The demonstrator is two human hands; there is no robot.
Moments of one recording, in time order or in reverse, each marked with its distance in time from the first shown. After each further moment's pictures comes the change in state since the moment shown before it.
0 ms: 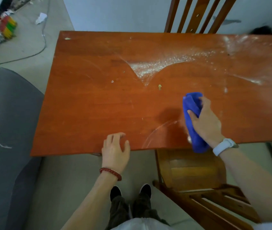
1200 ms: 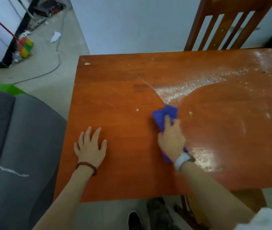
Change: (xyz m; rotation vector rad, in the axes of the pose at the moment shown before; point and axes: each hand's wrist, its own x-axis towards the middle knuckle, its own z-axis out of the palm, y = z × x) left_hand 0.171 -0.103 -0.090 0.378 -0.030 -0.098; right_hand 0.038 -0.151 0.145 -0.158 -0.206 -0.020
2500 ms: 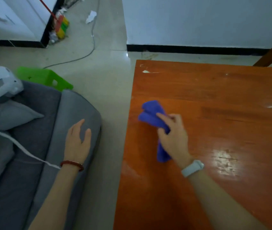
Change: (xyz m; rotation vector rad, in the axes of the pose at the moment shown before) left_hand 0.128 -0.151 -0.133 -0.338 0.180 -0.155; right_hand 0.069 -0.209 0.062 0.453 0.008 -0.279
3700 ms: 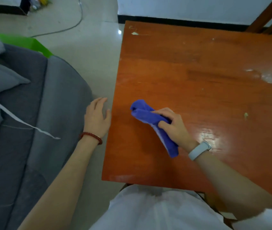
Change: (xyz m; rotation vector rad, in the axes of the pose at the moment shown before) left_hand -0.081 0.027 0.052 0.099 -0.129 0.174; right_hand -0.089 0.030 -0.056 0.377 -0.438 0.012
